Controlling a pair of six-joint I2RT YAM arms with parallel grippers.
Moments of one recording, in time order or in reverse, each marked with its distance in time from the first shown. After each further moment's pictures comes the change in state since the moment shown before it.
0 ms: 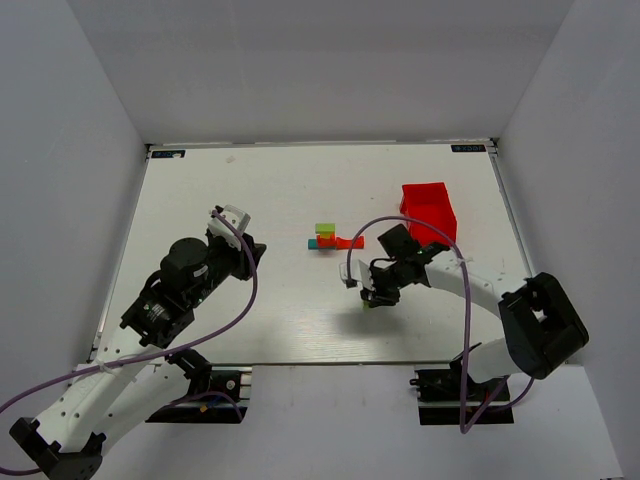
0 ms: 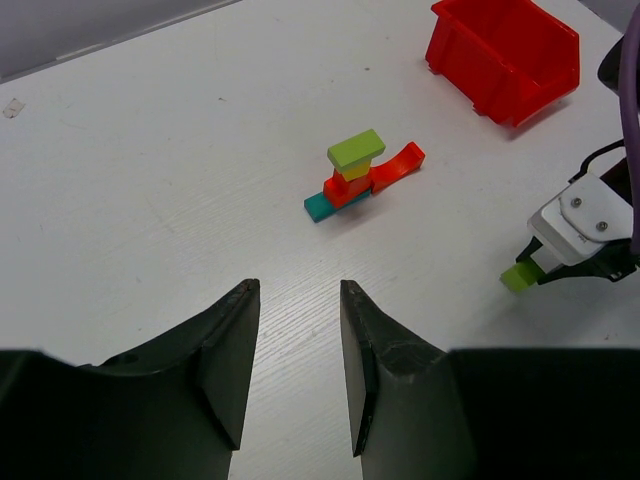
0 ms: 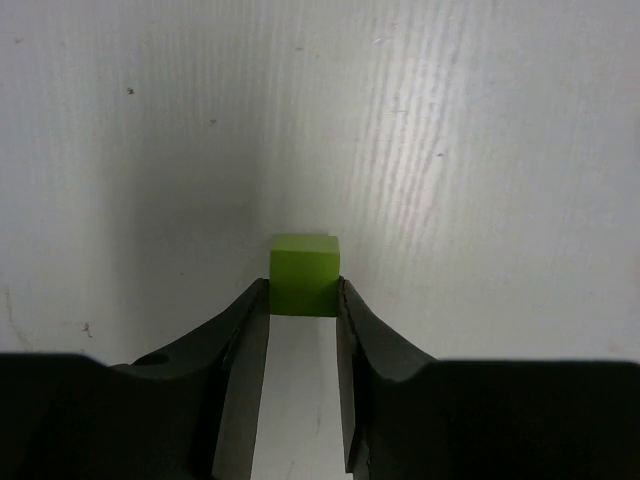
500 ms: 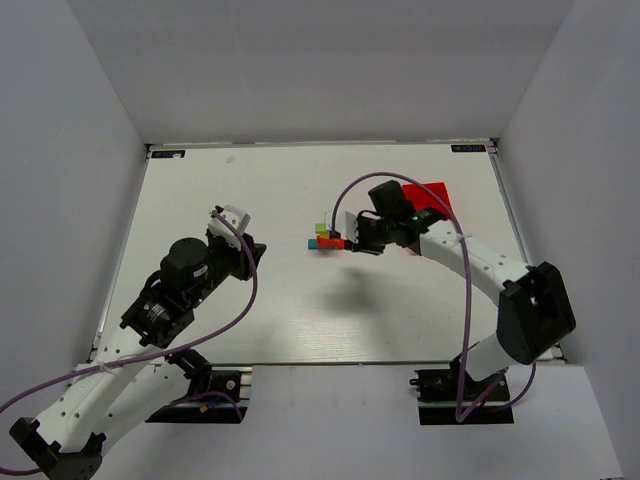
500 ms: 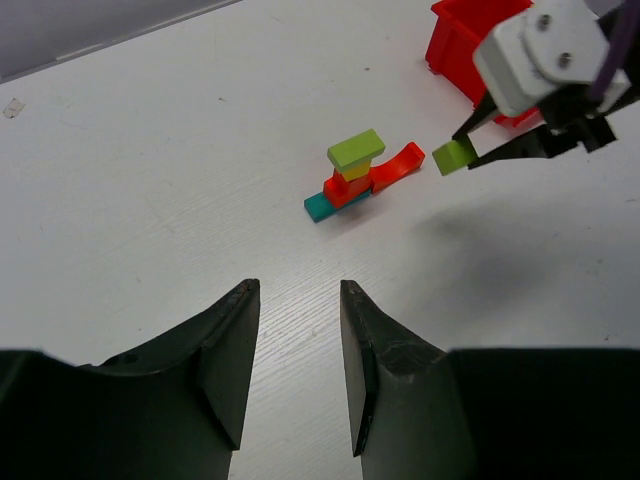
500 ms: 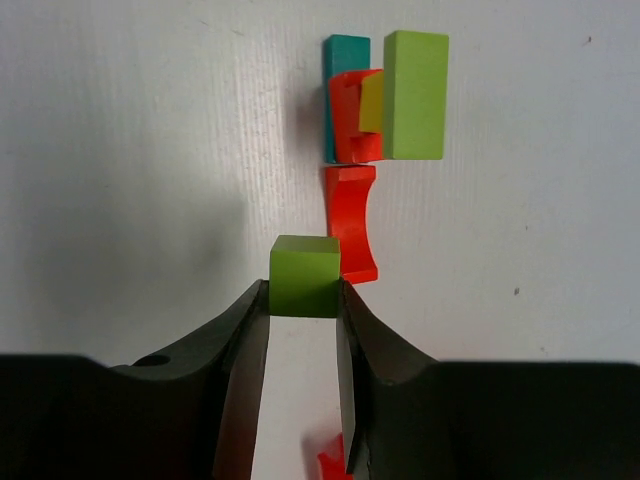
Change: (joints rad) left arm 0.000 0.000 0.000 0.000 0.000 0.000; right arm -0.005 0.068 0.348 0.037 0.166 0.027
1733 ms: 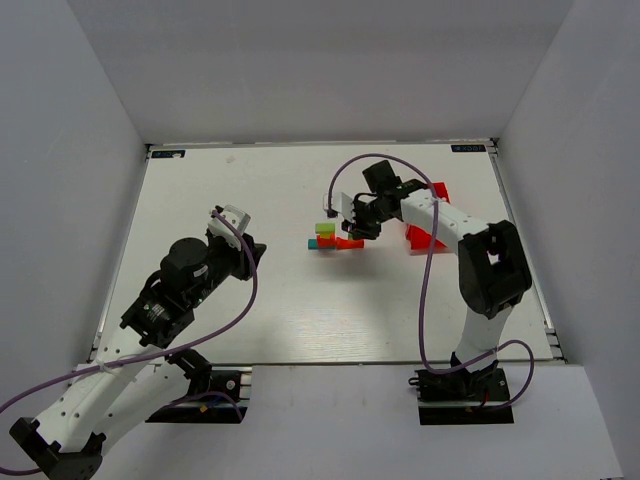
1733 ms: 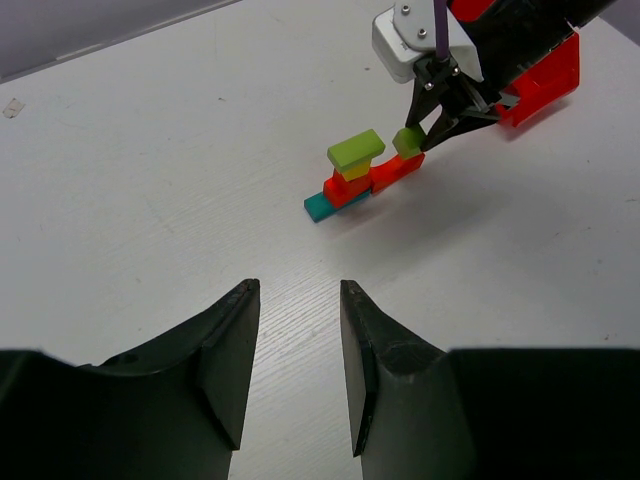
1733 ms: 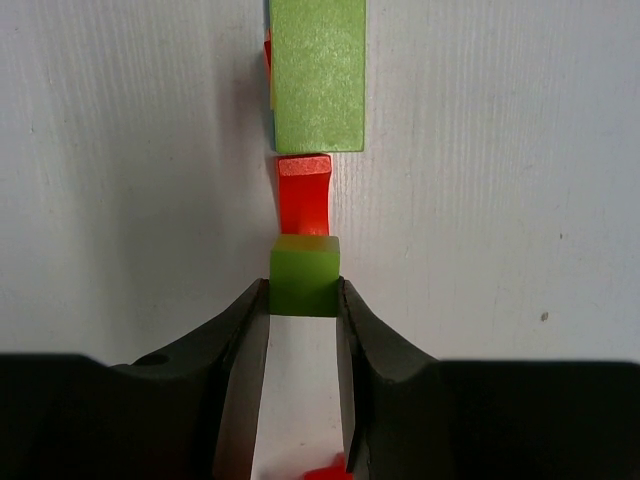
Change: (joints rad) left arm 0.000 0.000 0.000 0.000 0.000 0.000; right arm -0.107 0.351 0.284 -0.117 -0.063 -0.060
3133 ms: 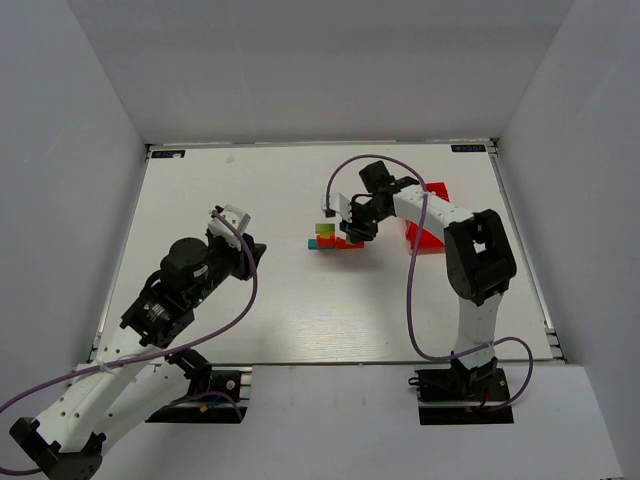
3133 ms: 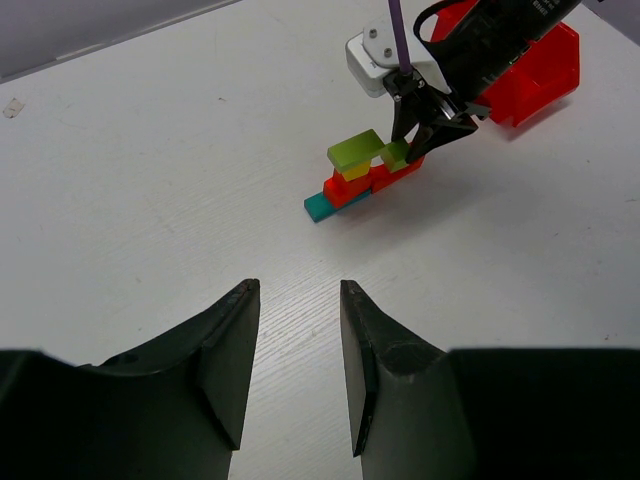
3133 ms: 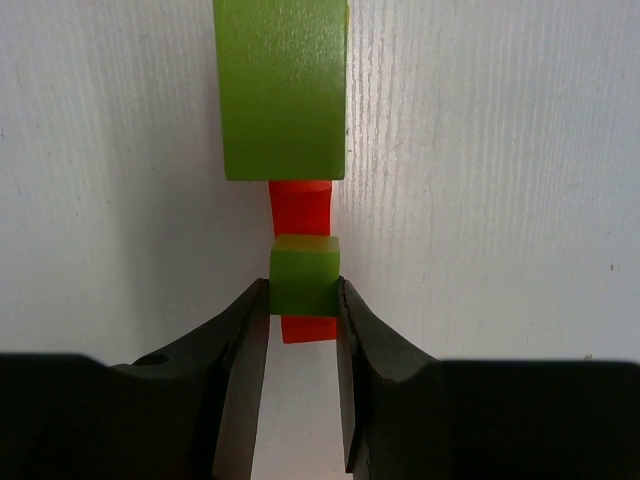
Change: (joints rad) left arm 0.000 0.000 0.000 0.000 0.000 0.000; right arm -0.020 0.122 0.073 -0.034 -0.047 -0.010
